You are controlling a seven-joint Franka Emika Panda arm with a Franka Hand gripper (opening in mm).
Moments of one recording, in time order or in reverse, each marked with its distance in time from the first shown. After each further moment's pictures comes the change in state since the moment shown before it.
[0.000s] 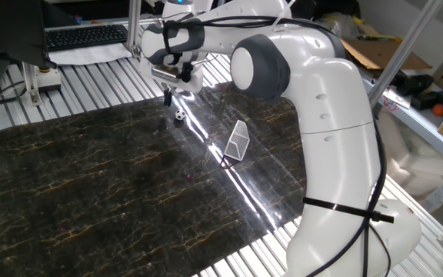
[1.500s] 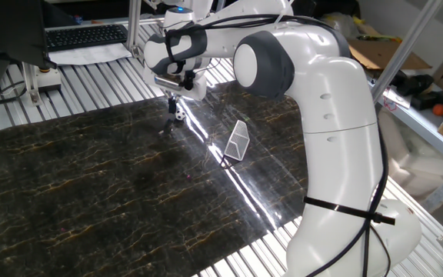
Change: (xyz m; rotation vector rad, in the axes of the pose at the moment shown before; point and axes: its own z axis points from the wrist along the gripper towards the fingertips) arm 0.005 -0.017 0.015 0.026 -0.022 0.039
